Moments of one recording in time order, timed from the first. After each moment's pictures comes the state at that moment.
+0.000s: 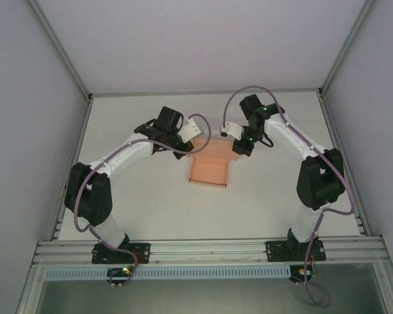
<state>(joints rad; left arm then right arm) -0.59 1.67 1.30 -0.56 0.24 0.39 0.31 1.80 1.54 -1.04 -0.29 -0.74</state>
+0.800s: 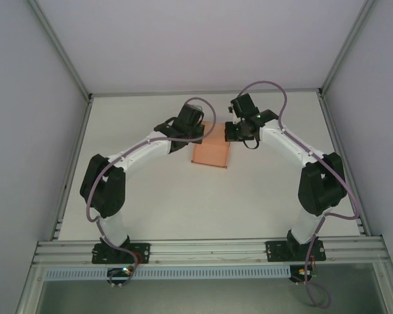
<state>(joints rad) -0.71 1.81 1.43 -0.42 -0.20 -0.37 0.42 1.75 1.47 -0.71 -0.03 0.40</state>
